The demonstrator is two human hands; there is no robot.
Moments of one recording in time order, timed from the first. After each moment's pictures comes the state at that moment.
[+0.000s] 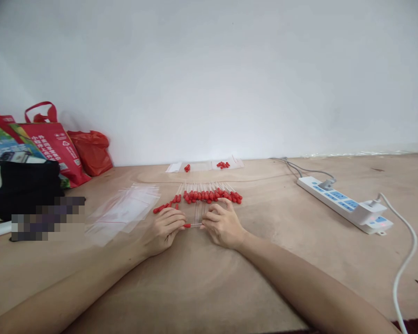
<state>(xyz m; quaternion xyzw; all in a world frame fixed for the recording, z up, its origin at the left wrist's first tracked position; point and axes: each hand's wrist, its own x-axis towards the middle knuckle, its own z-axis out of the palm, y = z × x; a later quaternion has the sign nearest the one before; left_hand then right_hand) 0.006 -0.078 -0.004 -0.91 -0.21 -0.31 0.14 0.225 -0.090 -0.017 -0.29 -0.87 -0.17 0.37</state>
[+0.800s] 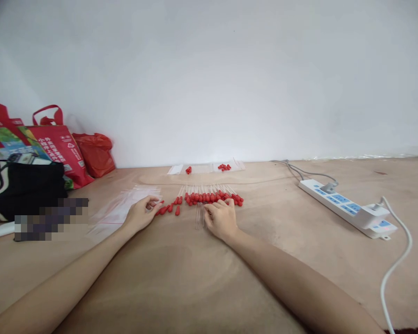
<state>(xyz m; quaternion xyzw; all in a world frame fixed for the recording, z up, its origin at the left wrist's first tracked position) -0.053 -0.031 0.002 -0.70 -0.65 -0.30 -0.03 0.203 -0.067 -0.028 -0.47 -0.76 -0.10 0.44</state>
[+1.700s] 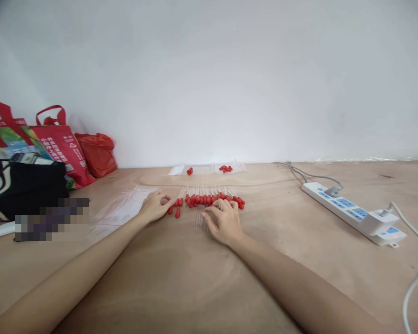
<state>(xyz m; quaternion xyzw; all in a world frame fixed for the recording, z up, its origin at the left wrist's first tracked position) -0.020 -0.011 0.014 -0.71 -0.68 -0.18 0.00 0.214 -0.073 -0.022 -0.46 -0.77 -0.06 0.43</state>
